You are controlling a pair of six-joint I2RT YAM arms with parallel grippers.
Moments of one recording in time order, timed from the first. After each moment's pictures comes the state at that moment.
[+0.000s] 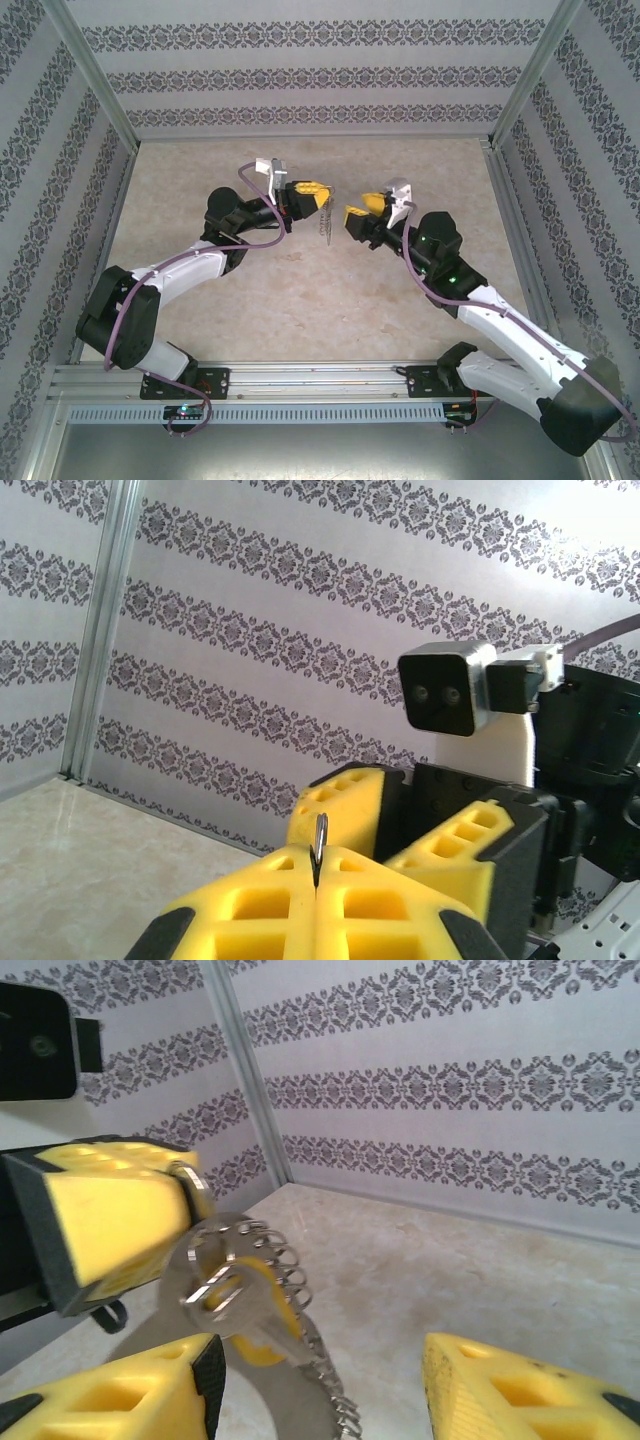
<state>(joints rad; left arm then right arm) -0.48 1.49 0.86 0.99 0.79 -0.55 0.56 0.96 0.68 0.24 -0.20 0.25</state>
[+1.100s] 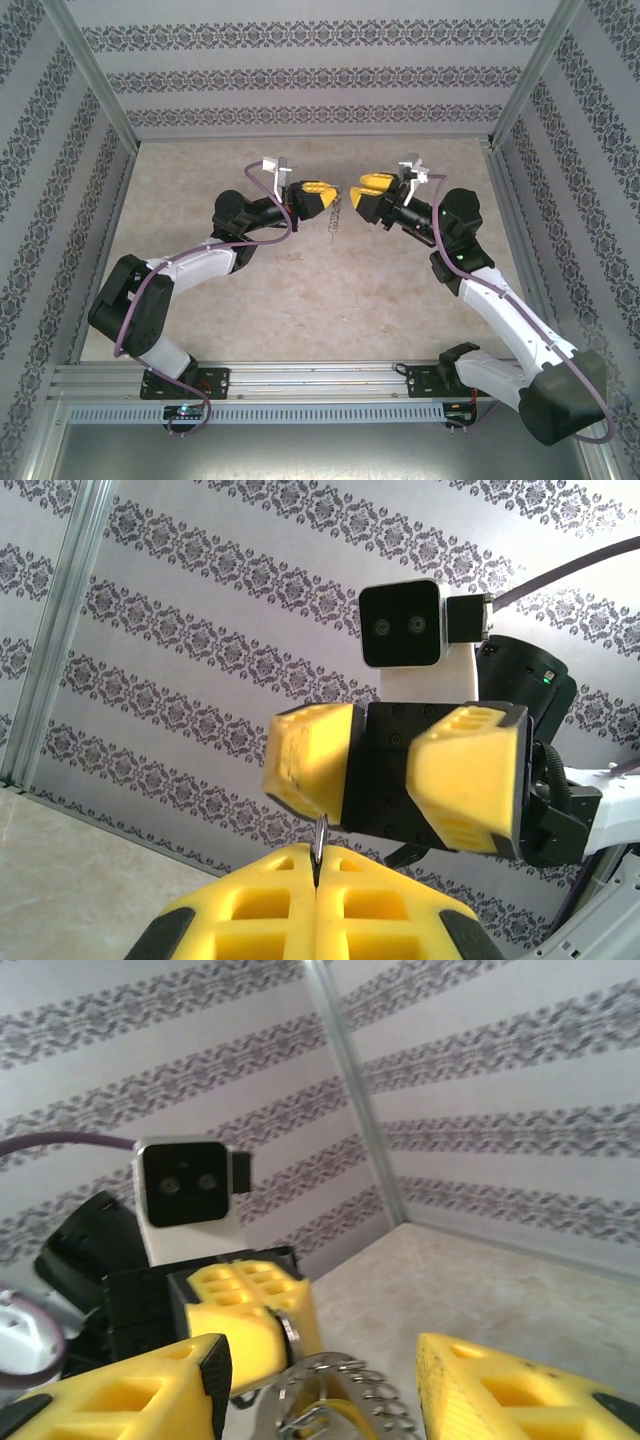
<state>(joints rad) -0.50 1.58 0.88 1.14 0.79 -0.69 0.36 1.07 0.79 0.42 -0.69 0.45</state>
